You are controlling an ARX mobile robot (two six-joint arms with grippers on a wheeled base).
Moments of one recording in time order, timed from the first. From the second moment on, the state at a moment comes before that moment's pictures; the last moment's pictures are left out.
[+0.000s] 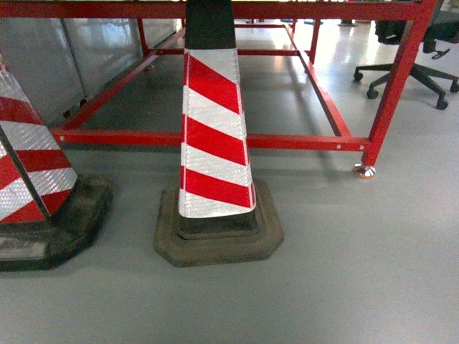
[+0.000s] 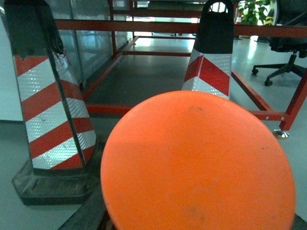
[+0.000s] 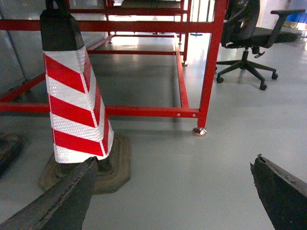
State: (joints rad) left arm 0.00 0.01 0.01 -0.01 0.00 -0.01; right arm 0.00 0.00 0.01 0.00 0.00 0.00
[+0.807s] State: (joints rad) left arm 0.00 0.01 0.01 -0.01 0.00 -0.01; right arm 0.00 0.00 0.01 -0.01 0.00 0.00
